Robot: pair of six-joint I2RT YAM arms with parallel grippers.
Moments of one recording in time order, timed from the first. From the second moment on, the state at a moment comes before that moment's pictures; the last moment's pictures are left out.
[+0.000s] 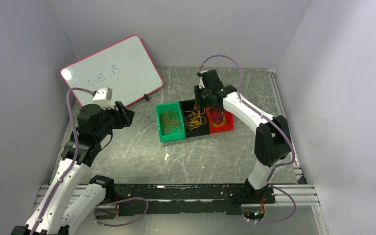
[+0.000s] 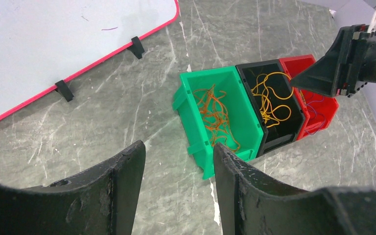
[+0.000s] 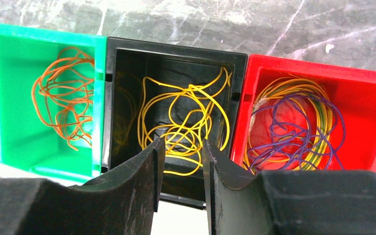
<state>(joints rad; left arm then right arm) -0.27 0.71 0.79 -0.40 0.03 -0.38 0.50 1.74 1.40 -0.51 -0.01 0.20</state>
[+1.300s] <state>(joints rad) -0.27 0.71 0.79 -0.41 0.03 -0.38 0.52 1.86 1.41 -0.44 0.14 0.08</state>
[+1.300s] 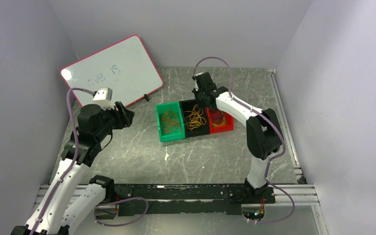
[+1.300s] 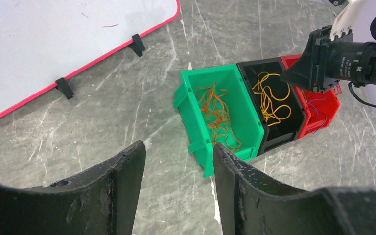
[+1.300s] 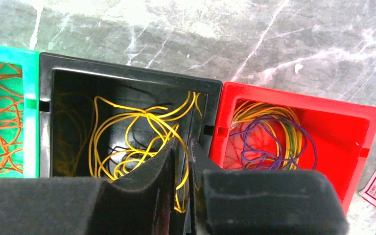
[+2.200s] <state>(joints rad) -0.27 0.71 0.77 -0.41 0.03 -0.39 0.58 1.99 1.46 -0.52 0.16 0.08</state>
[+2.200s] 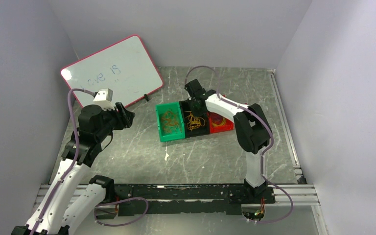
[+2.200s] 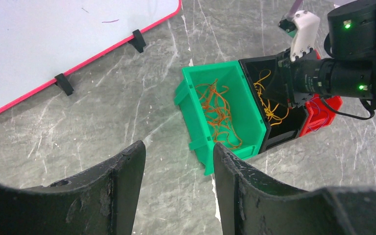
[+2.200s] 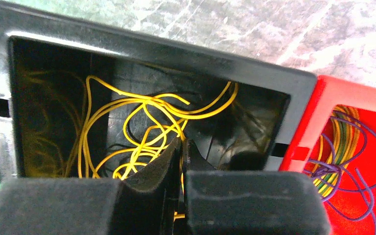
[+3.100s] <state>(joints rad) -0.27 0.70 0.77 -0.41 0.03 -0.39 0.59 1.94 1.50 -0.55 0.20 0.10</state>
